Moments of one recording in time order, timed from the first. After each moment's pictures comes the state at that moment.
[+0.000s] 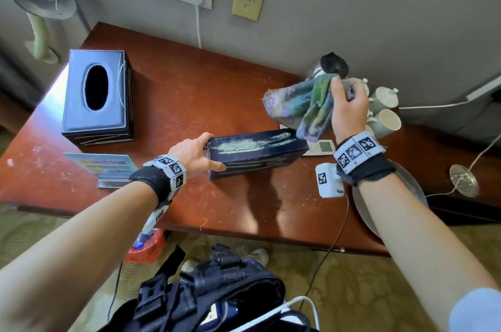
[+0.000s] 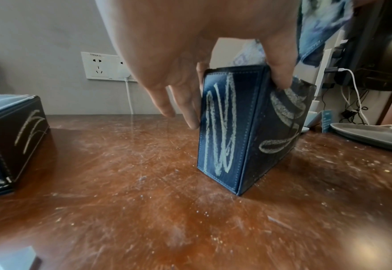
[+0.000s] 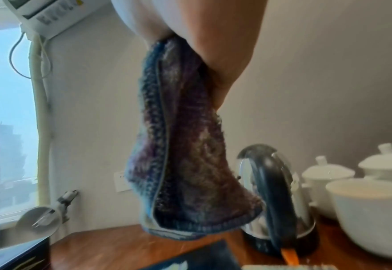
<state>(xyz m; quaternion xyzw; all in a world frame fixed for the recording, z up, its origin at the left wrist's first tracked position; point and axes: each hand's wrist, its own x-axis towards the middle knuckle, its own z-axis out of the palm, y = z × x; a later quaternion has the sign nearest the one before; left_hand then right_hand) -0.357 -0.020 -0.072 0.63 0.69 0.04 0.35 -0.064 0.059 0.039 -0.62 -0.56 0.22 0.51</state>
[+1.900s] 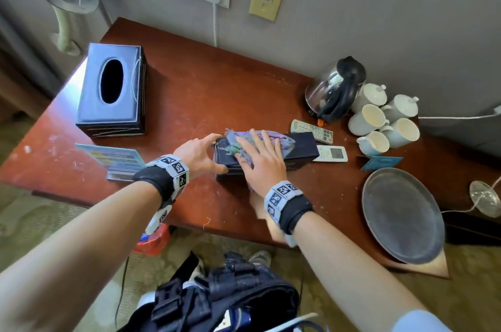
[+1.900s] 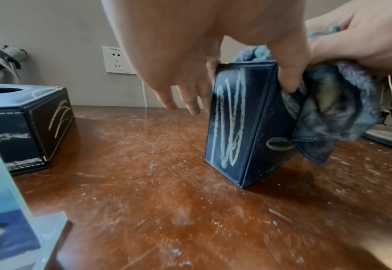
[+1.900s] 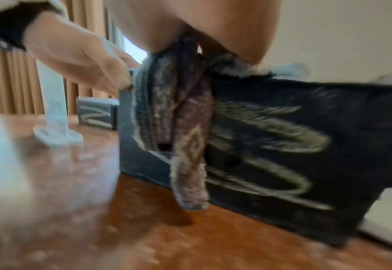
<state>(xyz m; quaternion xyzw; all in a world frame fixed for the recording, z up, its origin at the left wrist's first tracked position) -0.360 -0.025 -0.075 0.62 0.69 0.07 0.38 -0.160 -0.014 -0.093 -0.52 -0.84 0.07 0.12</state>
